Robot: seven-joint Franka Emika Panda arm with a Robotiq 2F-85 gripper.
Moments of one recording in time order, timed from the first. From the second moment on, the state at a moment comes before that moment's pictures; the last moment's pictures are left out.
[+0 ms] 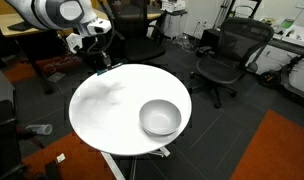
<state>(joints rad) 0.35 0.39 -0.18 -2.14 -0.25 2.72 0.56</state>
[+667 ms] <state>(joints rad) 0.23 0.32 -0.23 -2.05 -0.25 2.58 0.65</state>
